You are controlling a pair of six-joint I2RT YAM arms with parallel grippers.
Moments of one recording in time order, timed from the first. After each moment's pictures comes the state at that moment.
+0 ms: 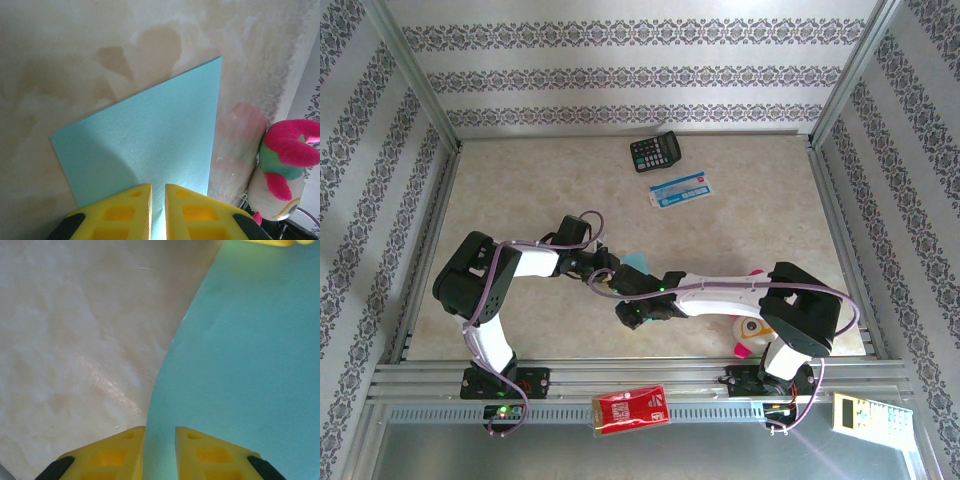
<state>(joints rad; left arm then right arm) -0.40 1.79 0.76 0.05 0.70 -0.80 1.10 1.66 0.92 -0.39 -0.02 0.46</state>
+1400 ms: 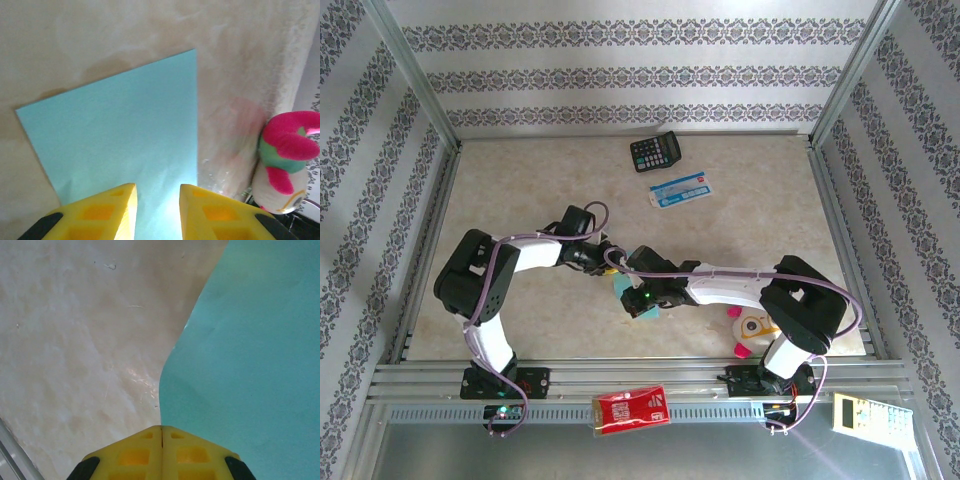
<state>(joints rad) -0.40 1.78 0.88 -0.09 0.70 -0.70 0.94 1.65 0.84 -0.21 -0.26 0.49</state>
